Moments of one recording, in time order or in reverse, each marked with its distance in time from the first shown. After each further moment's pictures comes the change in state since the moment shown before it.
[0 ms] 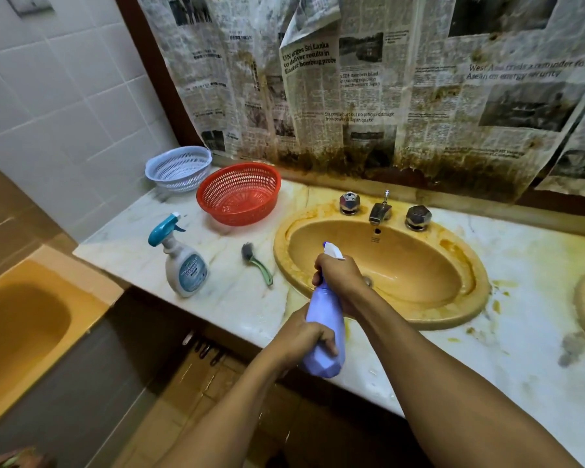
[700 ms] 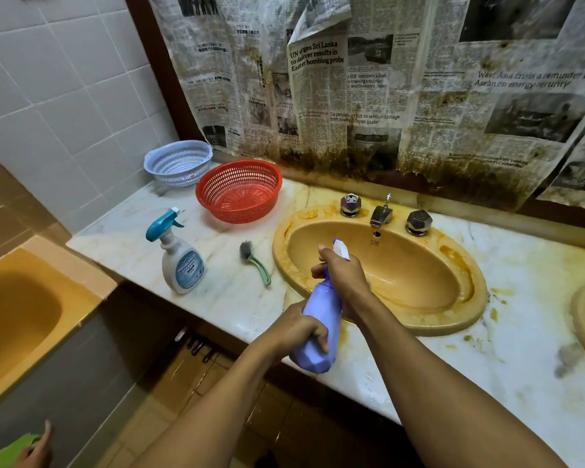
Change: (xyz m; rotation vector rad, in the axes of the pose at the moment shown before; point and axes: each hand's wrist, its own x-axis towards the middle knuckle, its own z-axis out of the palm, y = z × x) left_hand 0.015 0.004 -0.015 0.020 -0.060 -0.008; right_hand 0.009 0.001 -0.001 0.073 0.080 -0.068
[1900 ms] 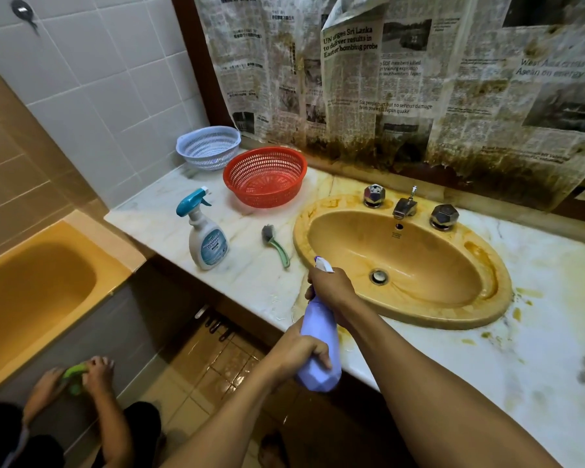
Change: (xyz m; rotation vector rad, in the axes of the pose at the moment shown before) left_hand -0.041 -0.061 0.018 -0.215 0.084 -0.073; right_hand -0.036 0.038 0.034 -0.292 -0.172 0.121
